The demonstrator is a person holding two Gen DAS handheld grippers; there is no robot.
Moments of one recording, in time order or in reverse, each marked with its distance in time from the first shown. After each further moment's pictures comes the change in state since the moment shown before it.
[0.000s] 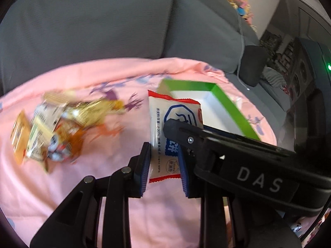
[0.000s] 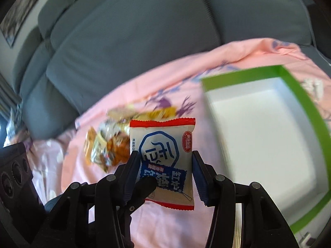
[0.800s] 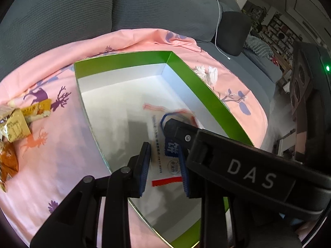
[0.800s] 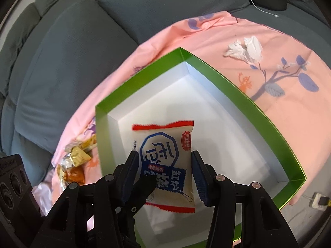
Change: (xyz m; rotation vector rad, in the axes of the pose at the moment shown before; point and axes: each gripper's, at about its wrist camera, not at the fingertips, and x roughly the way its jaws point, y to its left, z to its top) left arm 0.085 -0.089 0.008 0.093 0.177 -0.099; right arm -0.007 -0.126 0.004 0.307 0.025 -0.141
